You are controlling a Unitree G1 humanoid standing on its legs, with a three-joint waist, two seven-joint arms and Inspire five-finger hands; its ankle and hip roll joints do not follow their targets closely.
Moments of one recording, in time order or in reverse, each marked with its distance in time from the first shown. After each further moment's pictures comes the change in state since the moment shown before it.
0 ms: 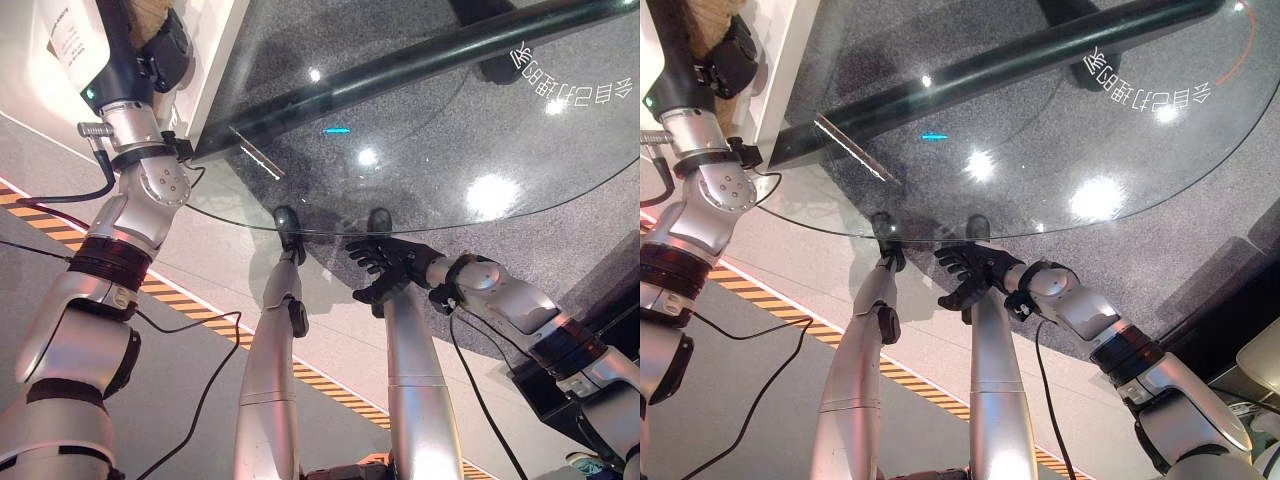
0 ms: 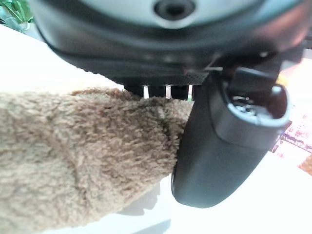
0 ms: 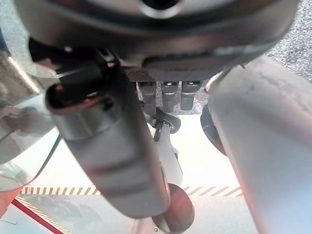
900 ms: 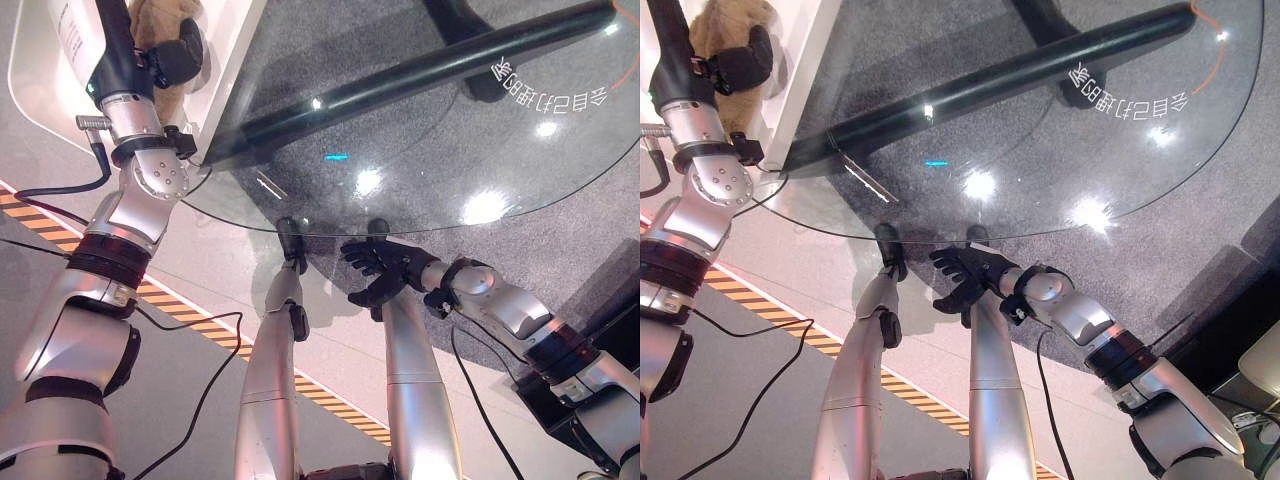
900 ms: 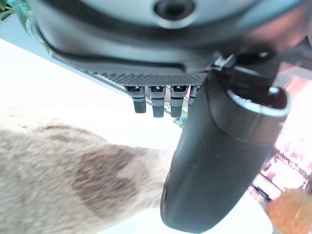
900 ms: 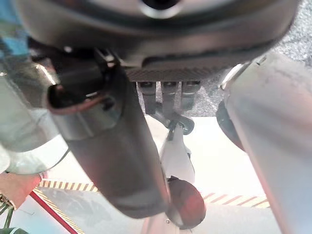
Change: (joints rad) left arm 0.052 -0.002 0.035 -0.050 -0.171 -0.069 -0.109; right arm 0.046 0.041 -0.007 -0.002 -0.055 -0.033 0.000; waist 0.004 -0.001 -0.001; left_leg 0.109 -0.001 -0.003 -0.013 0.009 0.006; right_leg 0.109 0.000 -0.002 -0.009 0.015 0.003
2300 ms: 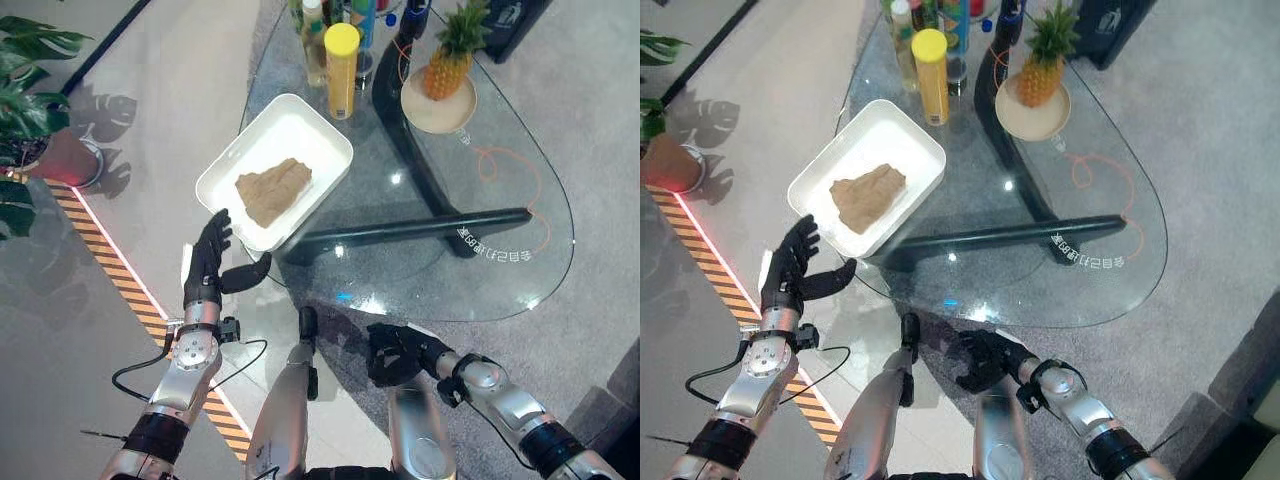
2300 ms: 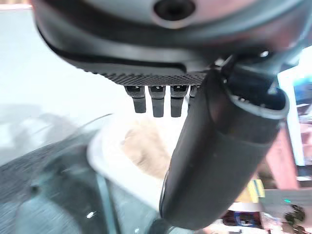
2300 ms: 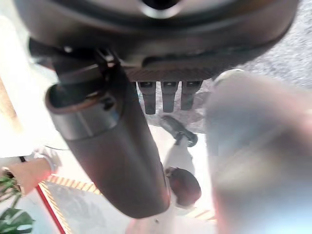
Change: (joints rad) left arm 0.905 -0.297 0.216 -0.341 -0.317 -0.008 -0.454; right arm 0.494 0.160 -0.159 0.222 -0.192 -0.218 0.030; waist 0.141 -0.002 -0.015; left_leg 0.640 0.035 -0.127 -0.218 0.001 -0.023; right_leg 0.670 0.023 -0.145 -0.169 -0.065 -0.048
